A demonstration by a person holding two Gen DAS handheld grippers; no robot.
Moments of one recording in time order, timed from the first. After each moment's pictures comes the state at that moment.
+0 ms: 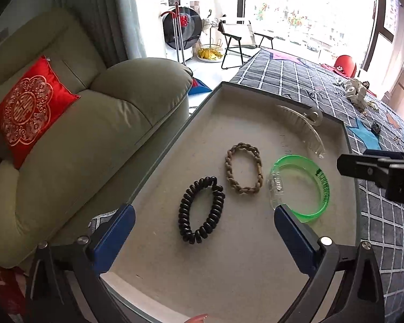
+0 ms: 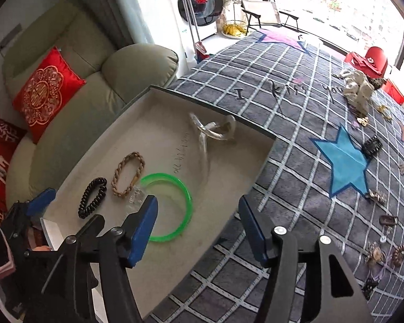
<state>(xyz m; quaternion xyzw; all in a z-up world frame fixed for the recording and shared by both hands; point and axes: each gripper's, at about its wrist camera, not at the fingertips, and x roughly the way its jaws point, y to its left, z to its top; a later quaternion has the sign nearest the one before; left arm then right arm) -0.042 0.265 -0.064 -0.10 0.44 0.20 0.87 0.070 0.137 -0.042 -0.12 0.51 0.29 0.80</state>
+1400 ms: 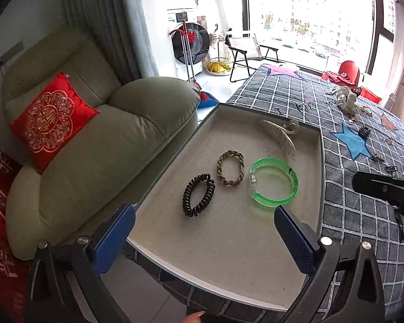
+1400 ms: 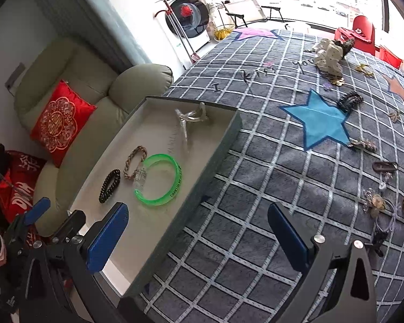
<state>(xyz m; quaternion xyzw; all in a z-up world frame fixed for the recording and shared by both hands) -0.079 0.219 -0.013 -0.06 0.41 0.24 0.88 0.048 0.054 -0.026 -0.01 0.51 0.31 0.80</state>
